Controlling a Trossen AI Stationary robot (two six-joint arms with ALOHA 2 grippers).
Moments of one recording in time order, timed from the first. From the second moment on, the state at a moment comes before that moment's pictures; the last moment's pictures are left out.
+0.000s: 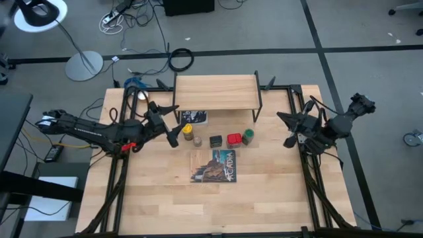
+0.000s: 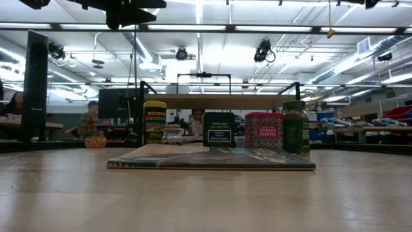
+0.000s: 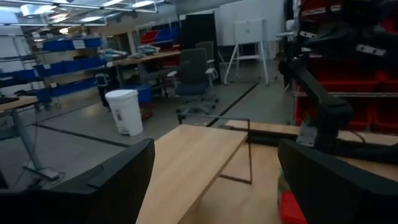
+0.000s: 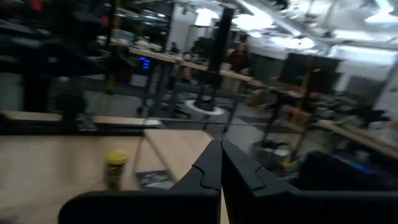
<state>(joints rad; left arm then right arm) -0.15 0.92 0.57 0.43 -0.71 0.12 0.64 0.42 0.51 0.13 1.17 -0.43</state>
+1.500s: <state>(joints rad) -0.15 1.11 0.78 0.14 -0.56 0.03 0.53 0.22 0.51 -0.51 0.88 0.13</state>
